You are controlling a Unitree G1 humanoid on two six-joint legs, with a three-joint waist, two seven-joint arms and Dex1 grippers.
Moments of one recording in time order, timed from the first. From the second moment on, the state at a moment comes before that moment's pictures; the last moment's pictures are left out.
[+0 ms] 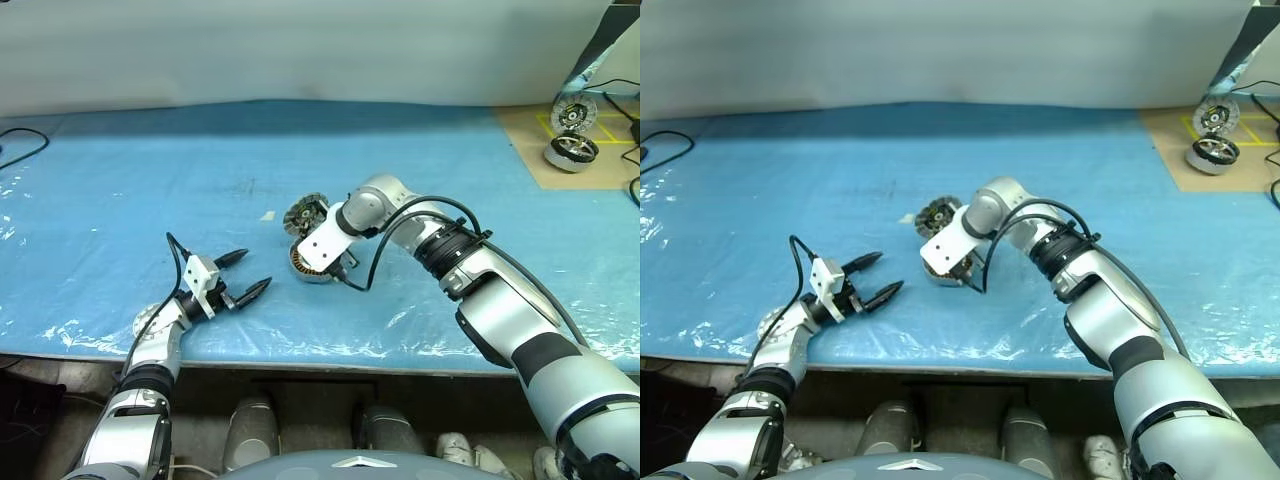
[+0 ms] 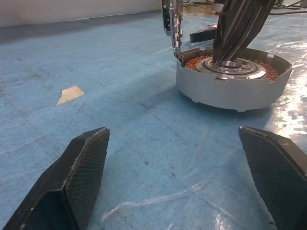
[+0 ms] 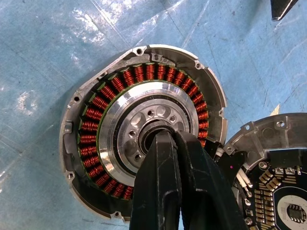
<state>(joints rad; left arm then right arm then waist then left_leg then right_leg) -0.35 0.30 0.12 0.87 -0.29 -0.56 -1.12 -1.09 -0.33 0.67 0.65 -0.58 -0.39 1.20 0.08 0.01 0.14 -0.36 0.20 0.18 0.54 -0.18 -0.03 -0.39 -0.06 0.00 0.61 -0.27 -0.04</state>
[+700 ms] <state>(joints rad) -0.35 0.30 0.12 0.86 -0.29 -0.56 -1.12 -1.10 -0.33 0.66 0.66 -0.53 -0.38 1.25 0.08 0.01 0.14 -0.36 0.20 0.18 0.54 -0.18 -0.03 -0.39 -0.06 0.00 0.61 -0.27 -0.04</state>
